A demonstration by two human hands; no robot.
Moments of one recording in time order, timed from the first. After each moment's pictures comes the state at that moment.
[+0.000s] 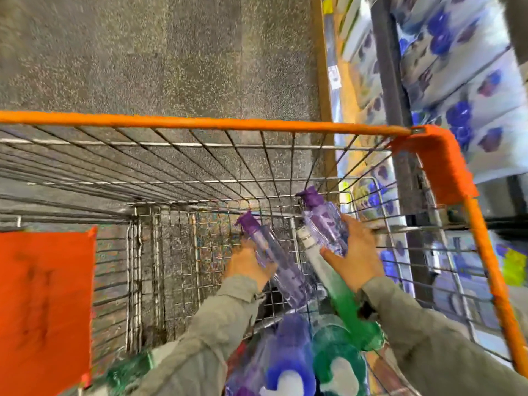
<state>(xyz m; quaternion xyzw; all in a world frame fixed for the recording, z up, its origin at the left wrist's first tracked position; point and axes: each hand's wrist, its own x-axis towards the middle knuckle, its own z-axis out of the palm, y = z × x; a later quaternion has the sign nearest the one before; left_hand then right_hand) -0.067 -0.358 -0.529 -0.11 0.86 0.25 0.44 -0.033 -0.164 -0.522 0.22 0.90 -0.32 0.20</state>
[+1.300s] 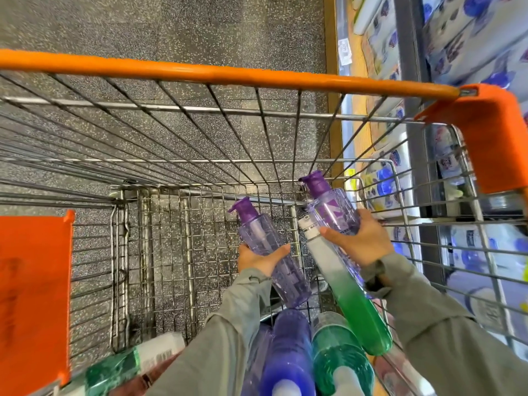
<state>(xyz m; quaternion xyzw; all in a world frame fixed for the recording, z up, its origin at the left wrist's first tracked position) -0.048 -0.331 -0.590 -0.41 0.66 0.52 0.36 -0.053 -0.151 -0.540 0.33 0.80 -0.43 0.26</state>
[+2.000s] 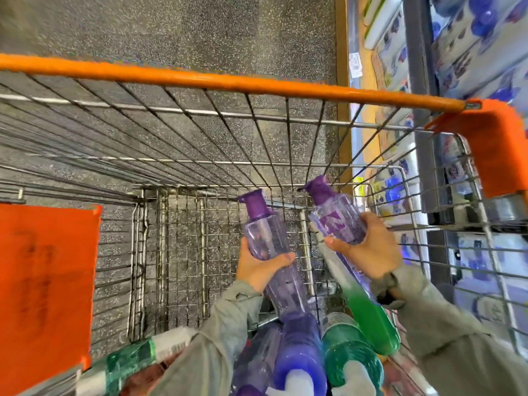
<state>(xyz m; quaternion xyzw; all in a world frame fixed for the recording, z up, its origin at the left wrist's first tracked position) -0.036 -0.363 -0.569 -0.30 0.68 0.61 0.30 -0.043 -0.171 -0.519 0.27 0.85 -0.41 0.21</state>
